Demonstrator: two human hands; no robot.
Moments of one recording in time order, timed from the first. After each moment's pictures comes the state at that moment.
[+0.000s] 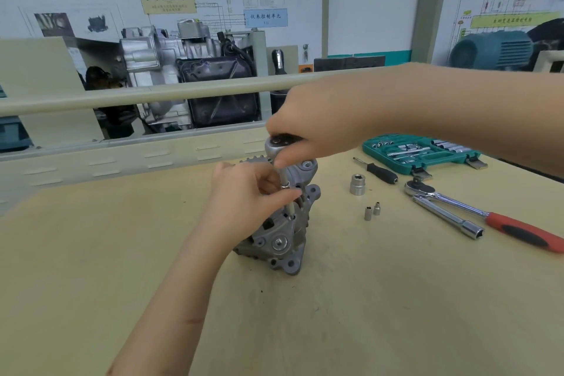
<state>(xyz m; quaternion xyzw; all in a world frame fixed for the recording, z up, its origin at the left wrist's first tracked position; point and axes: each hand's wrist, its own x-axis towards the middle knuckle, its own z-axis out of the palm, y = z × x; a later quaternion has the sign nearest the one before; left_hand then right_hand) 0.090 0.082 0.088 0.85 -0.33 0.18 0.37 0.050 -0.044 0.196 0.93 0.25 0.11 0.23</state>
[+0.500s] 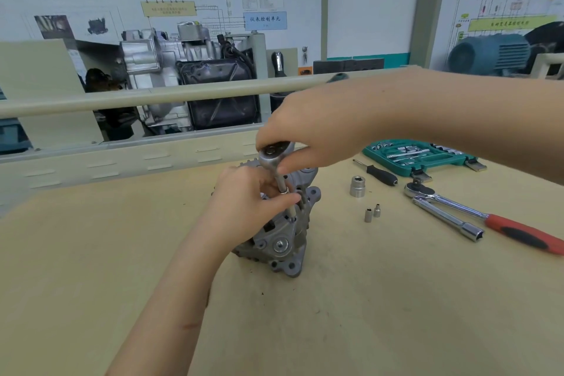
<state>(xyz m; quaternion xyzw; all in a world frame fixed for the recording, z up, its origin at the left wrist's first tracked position) 0.088 0.083 0.091 0.86 -0.34 0.15 0.36 0.050 -0.039 0.196 0.94 0.24 0.12 0.23</state>
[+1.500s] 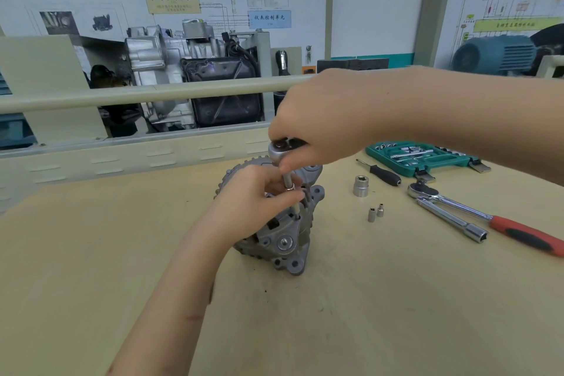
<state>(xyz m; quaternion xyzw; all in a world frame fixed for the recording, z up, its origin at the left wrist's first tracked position) 0.092 0.087 0.089 0.84 -0.36 0.06 0.40 0.040 -0.031 0.195 0.94 0.21 0.14 0.22</state>
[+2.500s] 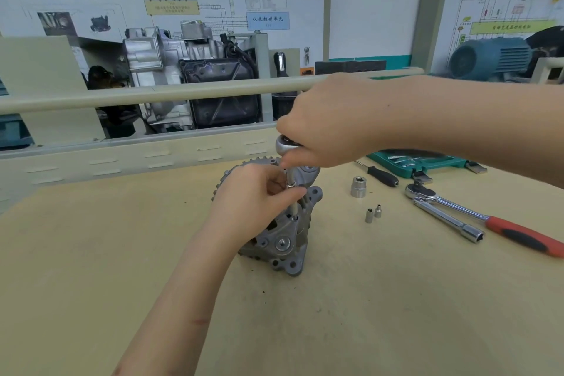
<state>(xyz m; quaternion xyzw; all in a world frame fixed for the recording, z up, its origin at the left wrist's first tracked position) 0.090 0.079 0.088 0.86 -0.32 0.15 0.37 0.028 -0.029 0.198 0.95 0.20 0.11 0.21</state>
